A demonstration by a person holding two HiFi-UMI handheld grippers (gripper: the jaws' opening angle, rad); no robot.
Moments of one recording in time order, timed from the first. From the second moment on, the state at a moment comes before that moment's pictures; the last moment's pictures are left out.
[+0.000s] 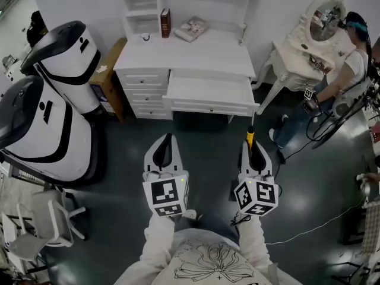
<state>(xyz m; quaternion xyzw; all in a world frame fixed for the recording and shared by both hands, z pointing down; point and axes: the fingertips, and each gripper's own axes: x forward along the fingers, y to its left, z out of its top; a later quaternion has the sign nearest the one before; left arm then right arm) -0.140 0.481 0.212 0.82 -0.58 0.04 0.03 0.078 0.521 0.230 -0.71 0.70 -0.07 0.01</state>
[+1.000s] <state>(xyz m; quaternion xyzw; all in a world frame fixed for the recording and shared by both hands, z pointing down) -0.095 0.299 0.239 0.80 -0.60 0.05 0.05 0.128 0.327 0.259 -0.69 0.72 -0.09 0.00</state>
